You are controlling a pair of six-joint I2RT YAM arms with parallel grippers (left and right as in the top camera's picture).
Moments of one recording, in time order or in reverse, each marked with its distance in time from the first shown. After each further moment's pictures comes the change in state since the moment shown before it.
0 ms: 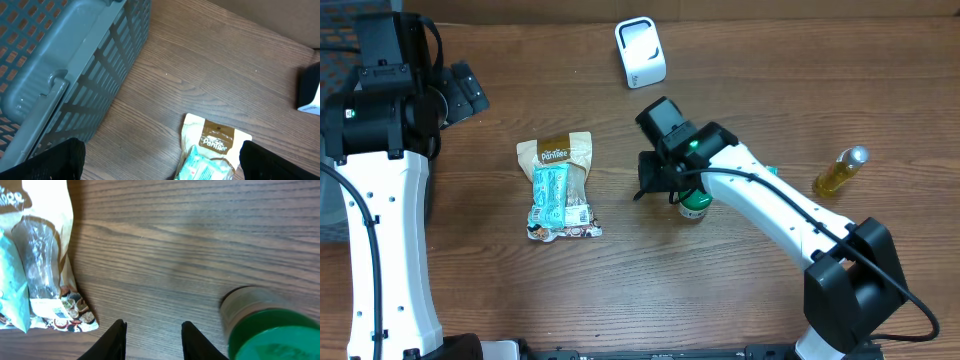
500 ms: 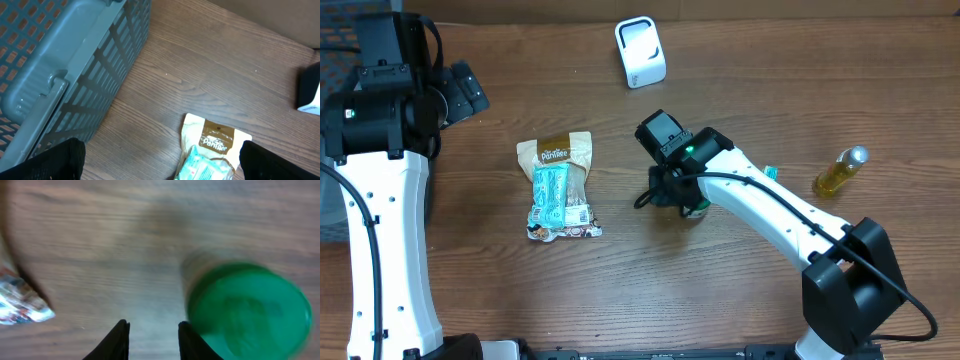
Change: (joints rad) left arm 0.000 0.000 0.000 0.000 0.000 0.000; right arm 0.011 0.000 -0.022 -0.161 0.077 0.033
